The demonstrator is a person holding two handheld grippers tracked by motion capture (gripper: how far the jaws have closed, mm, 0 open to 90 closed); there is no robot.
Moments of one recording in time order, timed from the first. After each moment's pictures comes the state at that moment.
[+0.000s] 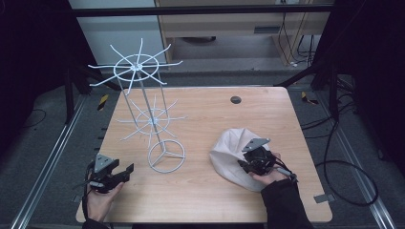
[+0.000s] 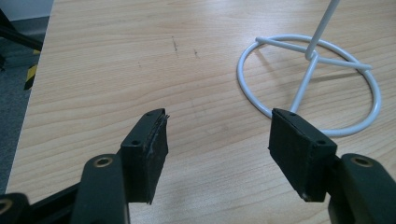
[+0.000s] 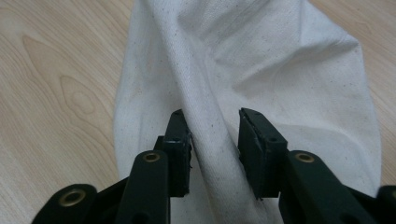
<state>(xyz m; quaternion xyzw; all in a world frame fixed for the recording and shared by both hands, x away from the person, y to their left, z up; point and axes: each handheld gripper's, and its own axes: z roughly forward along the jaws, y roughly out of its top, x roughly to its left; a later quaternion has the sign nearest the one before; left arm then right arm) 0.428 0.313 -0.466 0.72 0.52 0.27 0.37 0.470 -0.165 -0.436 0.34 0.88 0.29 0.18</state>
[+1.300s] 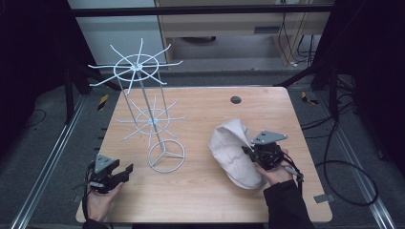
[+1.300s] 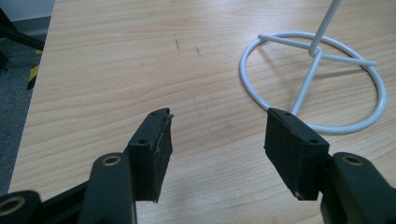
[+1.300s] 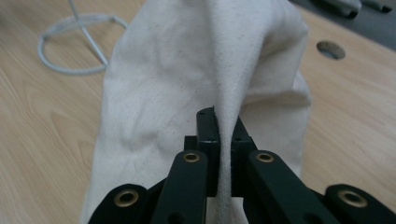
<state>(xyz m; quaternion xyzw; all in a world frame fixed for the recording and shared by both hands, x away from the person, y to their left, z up) 0.428 0.314 -0.468 0.72 0.52 0.27 0.37 0.460 -0.179 -0.397 0.36 0.82 0.40 0.22</state>
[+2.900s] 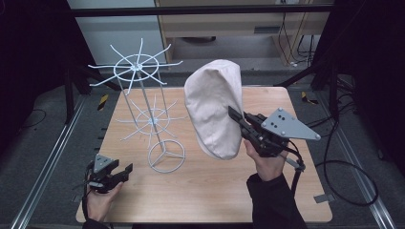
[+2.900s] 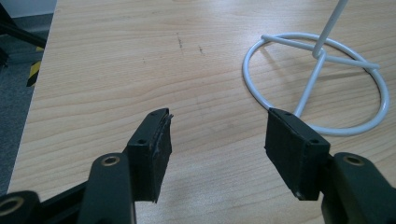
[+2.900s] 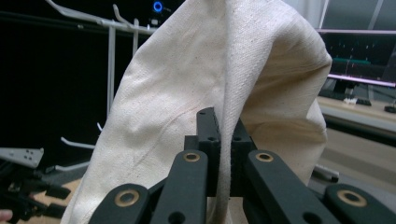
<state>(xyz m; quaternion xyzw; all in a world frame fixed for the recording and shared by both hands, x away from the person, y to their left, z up) 0.428 0.316 -0.469 0.72 0.52 0.27 0.37 0.413 -0.136 -0.264 0.25 0.65 0.64 0.34</state>
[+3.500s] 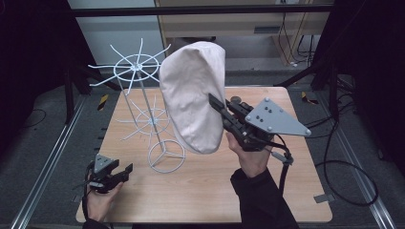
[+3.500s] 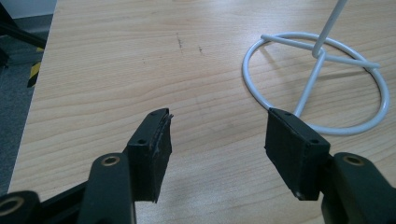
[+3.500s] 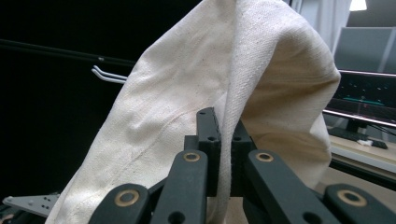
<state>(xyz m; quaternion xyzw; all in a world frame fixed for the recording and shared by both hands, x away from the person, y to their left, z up) 0.428 0.315 -0.469 0.72 0.52 0.27 0.37 0.404 -0.099 -0.227 0.20 0.62 0.67 0.35</state>
